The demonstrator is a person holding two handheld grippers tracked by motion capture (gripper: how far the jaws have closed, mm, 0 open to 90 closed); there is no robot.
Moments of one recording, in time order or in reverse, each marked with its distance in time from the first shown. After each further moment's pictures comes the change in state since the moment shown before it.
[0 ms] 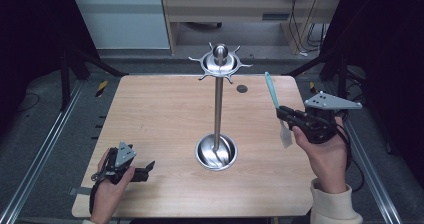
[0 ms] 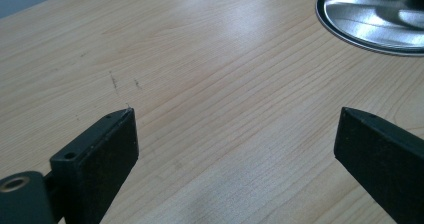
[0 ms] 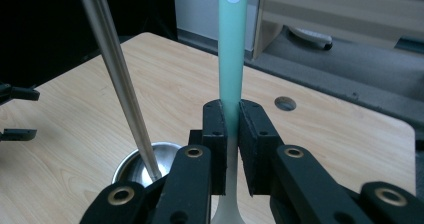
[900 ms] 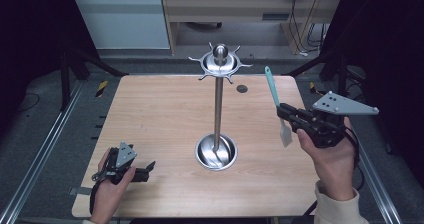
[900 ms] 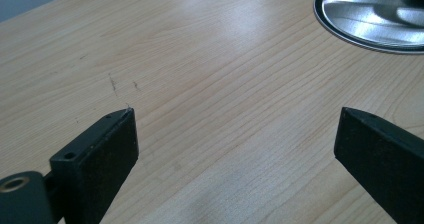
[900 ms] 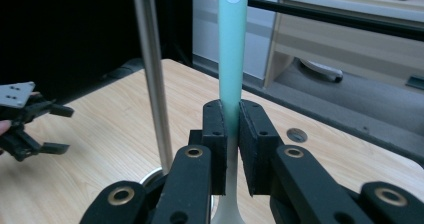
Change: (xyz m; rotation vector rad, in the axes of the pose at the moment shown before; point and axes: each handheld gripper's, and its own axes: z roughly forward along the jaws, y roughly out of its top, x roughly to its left) left arm -0.001 0.000 0.000 0.001 0.003 0.010; right arm 0.016 0.014 -0.026 -0.105 0.058 -0.051
